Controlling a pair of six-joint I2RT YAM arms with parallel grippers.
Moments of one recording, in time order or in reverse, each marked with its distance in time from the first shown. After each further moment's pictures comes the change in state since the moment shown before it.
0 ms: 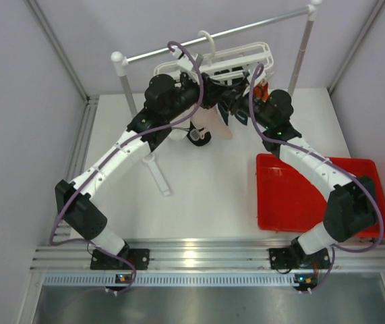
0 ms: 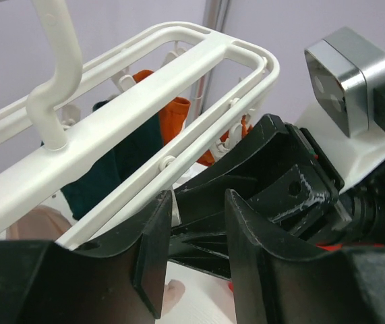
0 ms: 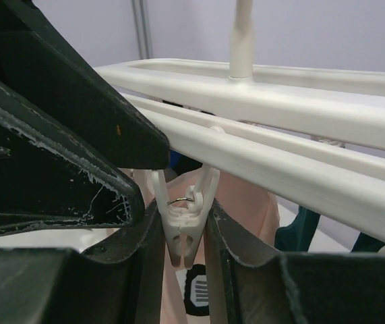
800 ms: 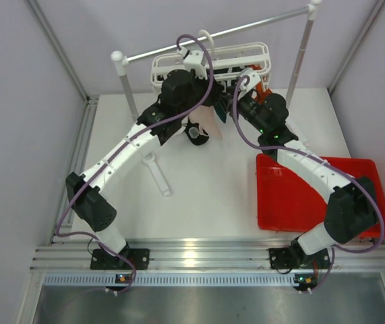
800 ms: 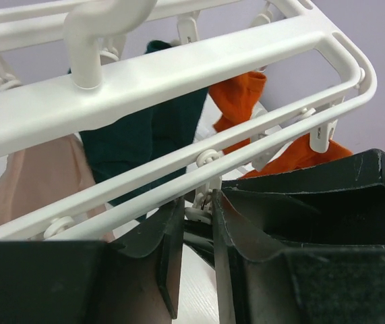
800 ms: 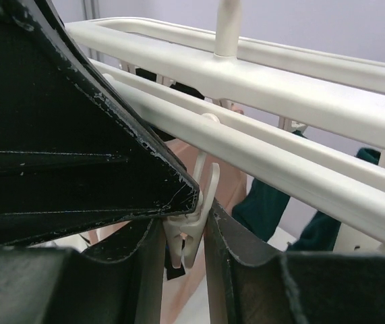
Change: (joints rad) left arm -0.048 0.106 0.170 -0.266 -0.302 -0.099; right arm 0.047 -0.014 -0.029 -0.020 0.171 -0.185
